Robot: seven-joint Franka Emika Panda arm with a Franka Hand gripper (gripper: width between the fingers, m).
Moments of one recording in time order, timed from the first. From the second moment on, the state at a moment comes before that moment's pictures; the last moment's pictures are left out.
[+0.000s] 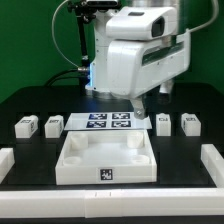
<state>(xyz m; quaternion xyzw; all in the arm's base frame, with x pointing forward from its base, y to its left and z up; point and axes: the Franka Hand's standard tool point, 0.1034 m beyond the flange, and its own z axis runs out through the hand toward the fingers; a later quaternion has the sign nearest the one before) 0.524 0.034 0.097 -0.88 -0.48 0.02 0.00</state>
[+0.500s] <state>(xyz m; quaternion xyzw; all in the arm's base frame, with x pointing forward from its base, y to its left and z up) 0.454 -0.023 0.039 -0.67 -0.74 0.00 0.01</state>
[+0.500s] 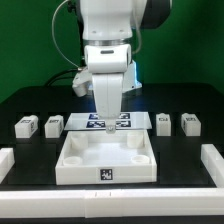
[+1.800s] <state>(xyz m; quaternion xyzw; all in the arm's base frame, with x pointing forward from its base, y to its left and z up) 0.454 -0.028 0.008 -0.66 -0.75 0.00 0.02</state>
